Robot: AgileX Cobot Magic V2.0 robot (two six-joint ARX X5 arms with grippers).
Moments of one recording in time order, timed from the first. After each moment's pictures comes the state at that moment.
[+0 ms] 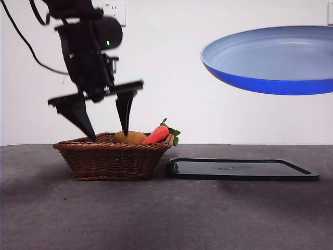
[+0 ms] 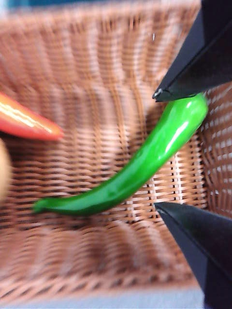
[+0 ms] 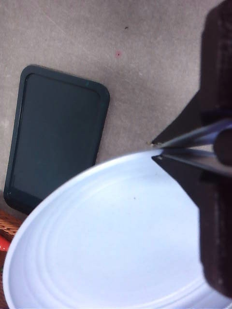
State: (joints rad) left arm -0.41 1.94 1.56 -0.78 0.03 -0.38; right arm 0.10 0.92 1.00 -0.93 -0.25 -0.08
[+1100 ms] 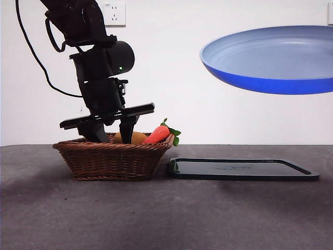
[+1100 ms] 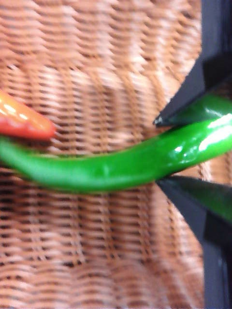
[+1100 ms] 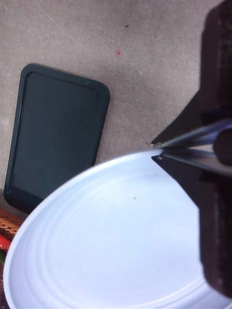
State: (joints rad) left arm -0.44 2.04 1.57 -0.70 0.03 -0.45; right arm 0.10 0.92 1.00 -0.93 -0.25 -0.08
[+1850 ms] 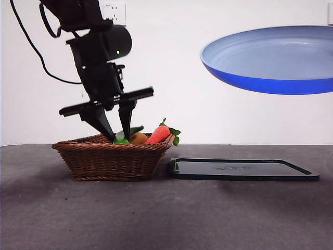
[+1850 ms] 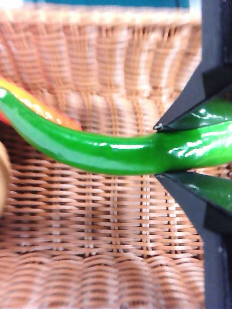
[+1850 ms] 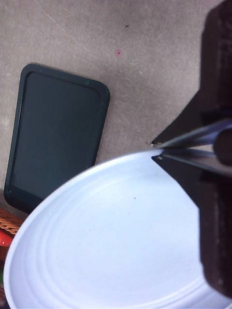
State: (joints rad) left arm -0.44 1.96 1.57 -0.70 0.03 -0.48; right arm 0.10 0.92 1.00 -0.93 -0.25 -0.08
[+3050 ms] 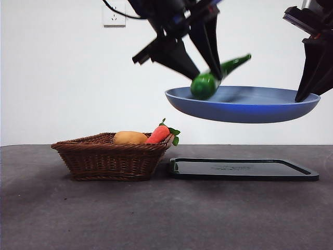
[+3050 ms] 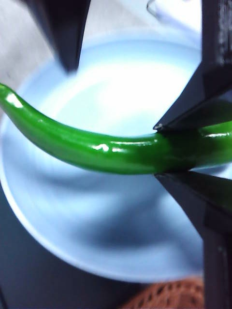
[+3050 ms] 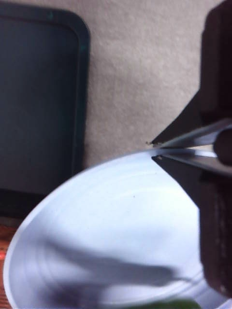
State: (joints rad) left arm -0.78 1.78 1.57 -0.70 0.21 -0.27; right arm 0.13 1.29 1.00 -0.76 -0.41 0.16
